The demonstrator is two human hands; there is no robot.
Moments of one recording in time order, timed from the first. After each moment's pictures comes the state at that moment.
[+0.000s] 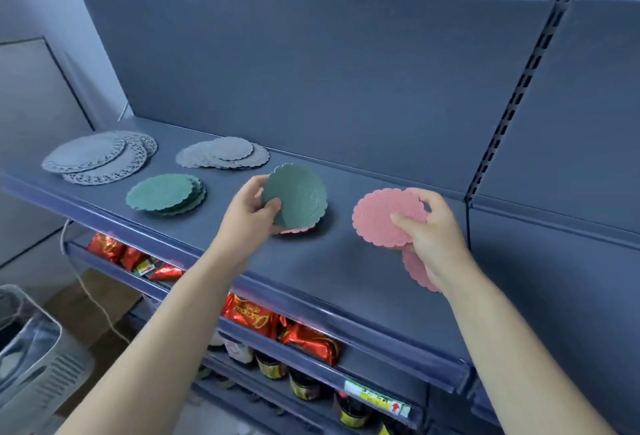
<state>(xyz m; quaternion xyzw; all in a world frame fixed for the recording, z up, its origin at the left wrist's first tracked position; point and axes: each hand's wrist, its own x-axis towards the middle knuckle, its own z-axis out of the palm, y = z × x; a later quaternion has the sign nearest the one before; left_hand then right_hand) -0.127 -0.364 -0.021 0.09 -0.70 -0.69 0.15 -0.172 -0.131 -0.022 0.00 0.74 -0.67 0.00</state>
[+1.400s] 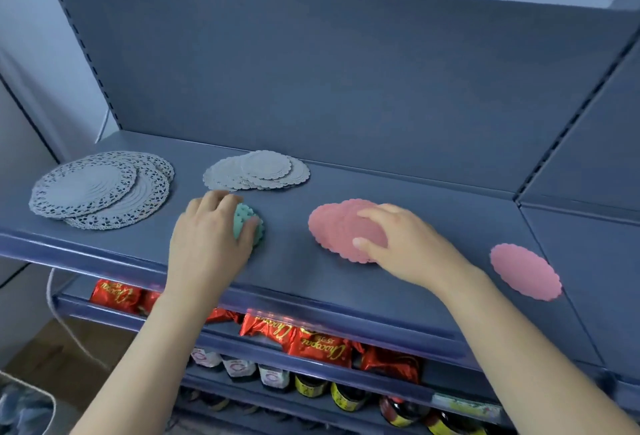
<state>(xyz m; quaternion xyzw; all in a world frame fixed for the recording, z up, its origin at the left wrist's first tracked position) -0.137 -0.562 -0.024 0.03 -0.96 -0.12 0.27 -0.159 -0.304 0.005 -0.18 0.97 -0.17 0.01</state>
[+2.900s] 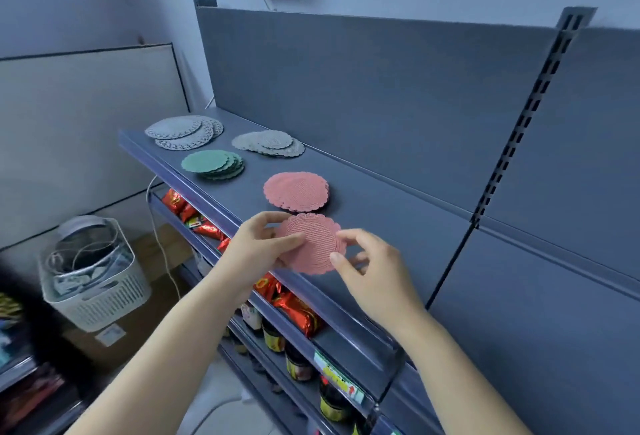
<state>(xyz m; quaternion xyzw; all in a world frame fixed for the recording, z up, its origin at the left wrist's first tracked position) -0.030 -0.257 -0.004 0.27 -0.68 -0.67 0.14 -0.108 -0.094 -0.025 -0.34 0.82 -0.45 0.05</state>
